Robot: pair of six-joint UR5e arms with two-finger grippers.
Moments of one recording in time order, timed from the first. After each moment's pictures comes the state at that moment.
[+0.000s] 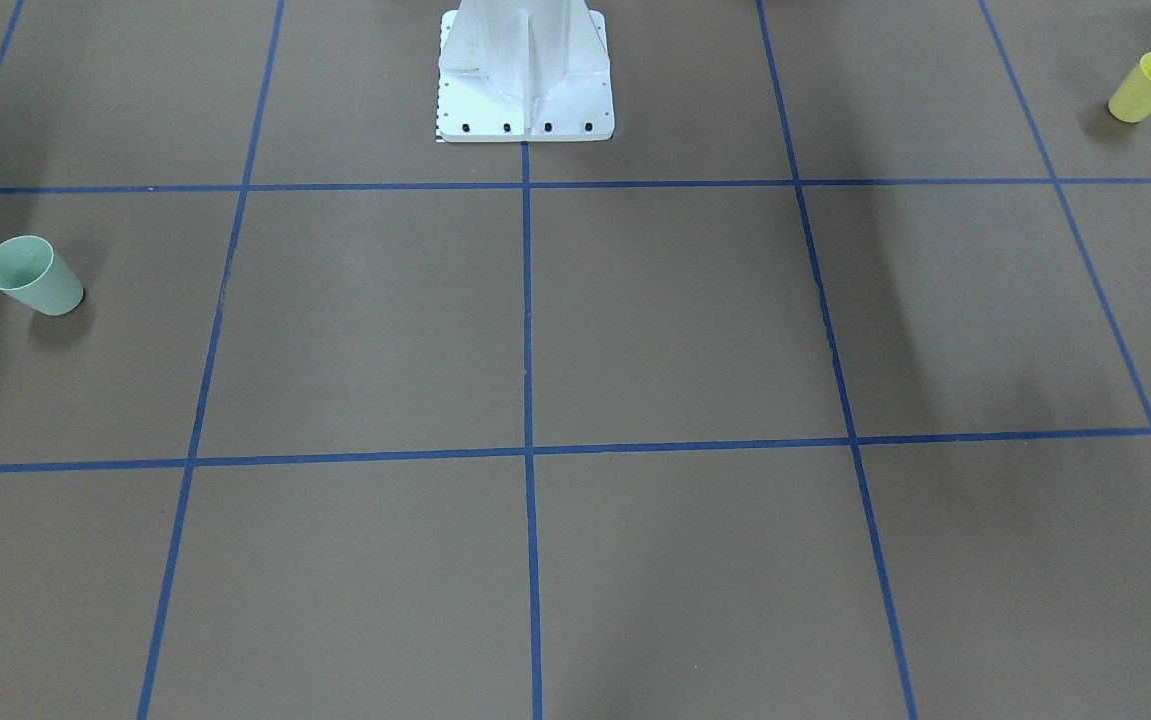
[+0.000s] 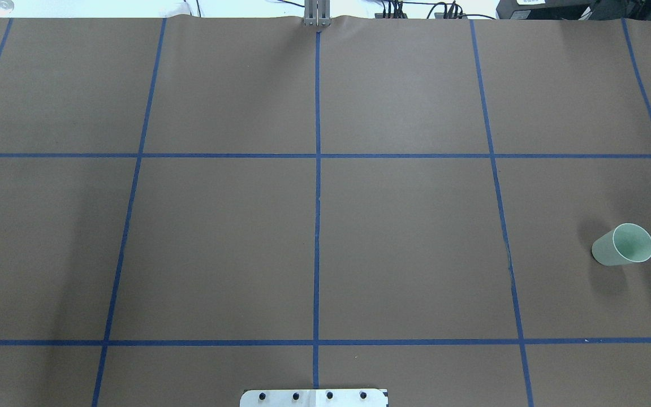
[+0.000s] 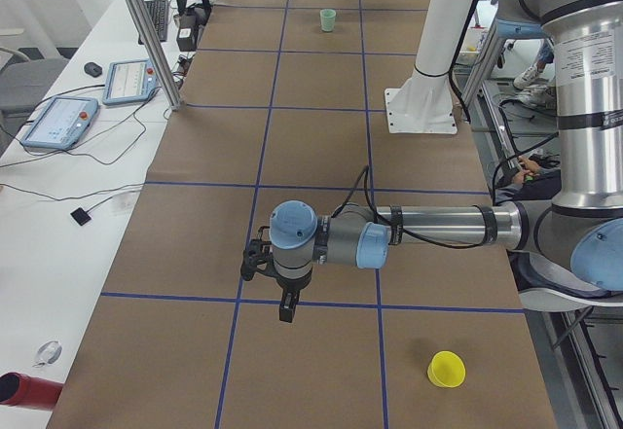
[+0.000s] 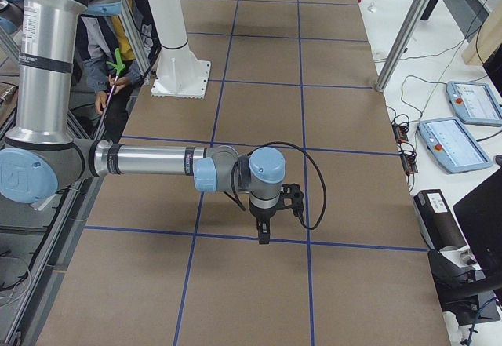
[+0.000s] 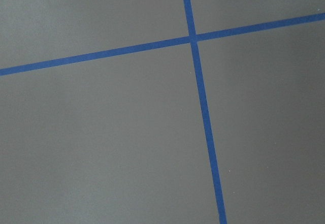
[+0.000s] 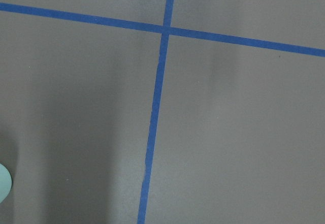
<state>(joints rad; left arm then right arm) -1.55 -1.40 -1.71 -1.70 -2.32 0.09 1.50 -1.74 1.75 -1.53 2.27 -0.03</state>
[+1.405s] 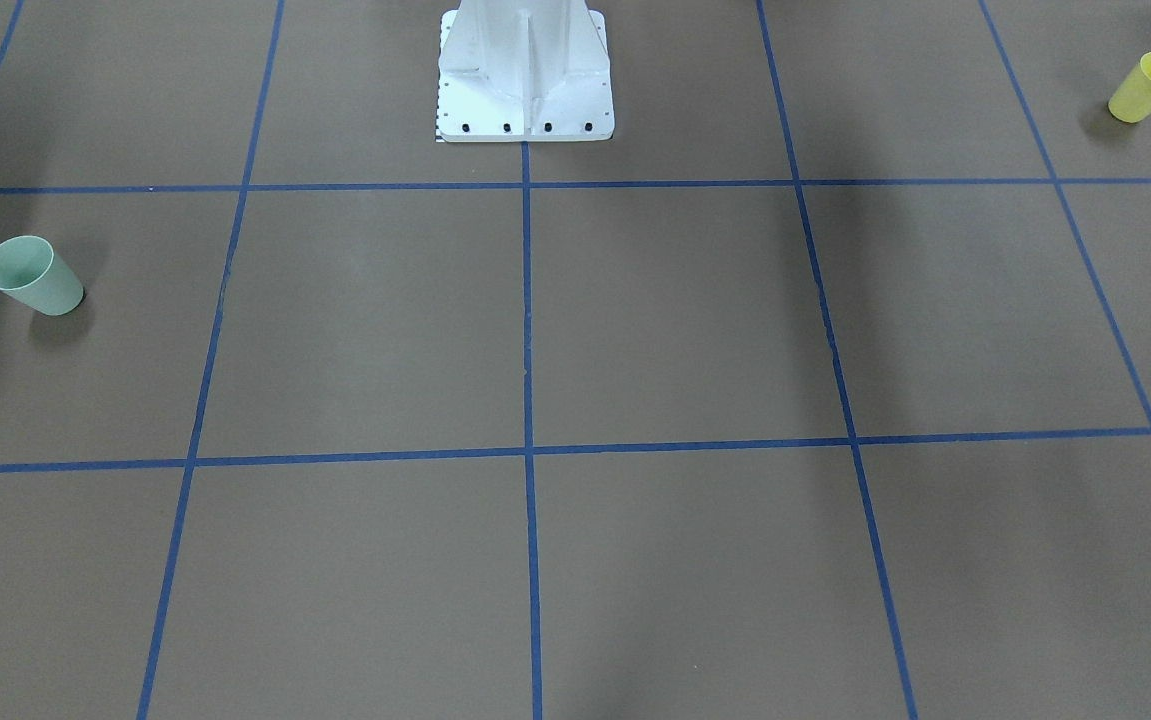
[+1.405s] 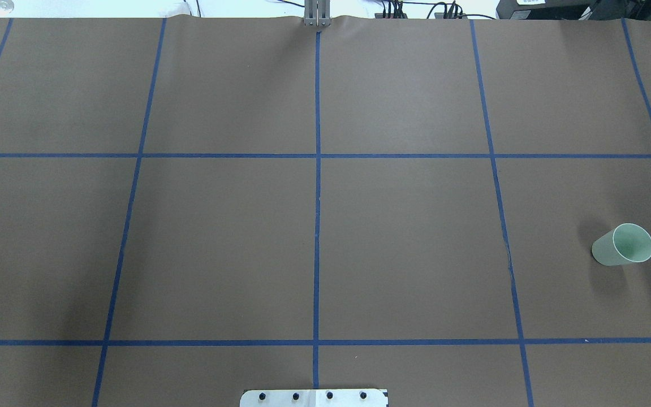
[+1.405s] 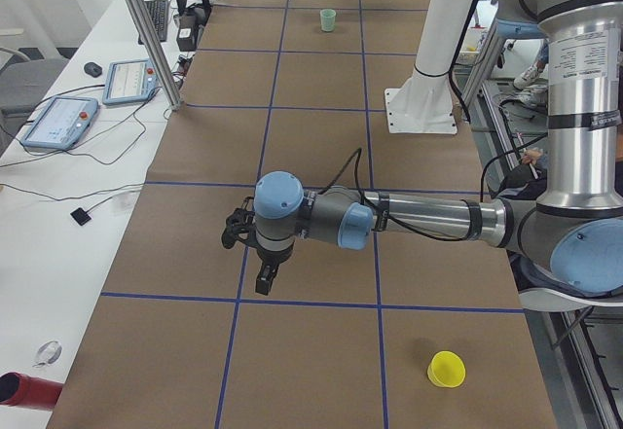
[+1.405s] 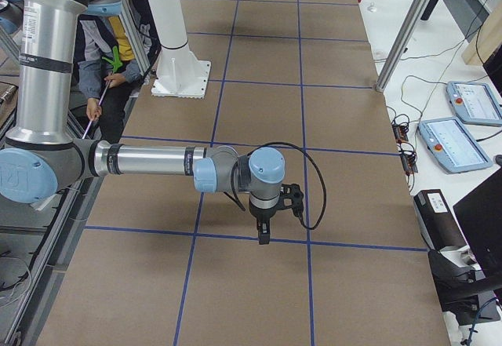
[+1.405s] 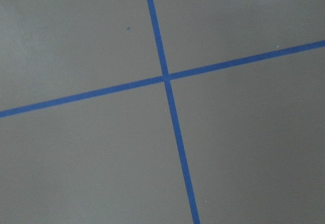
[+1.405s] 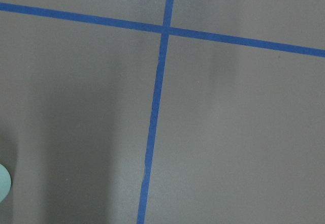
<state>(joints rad) -1.55 -1.50 -1.74 -1.73 -2.34 0.06 1.50 -1.74 1.75 -1.52 2.27 -0.03</state>
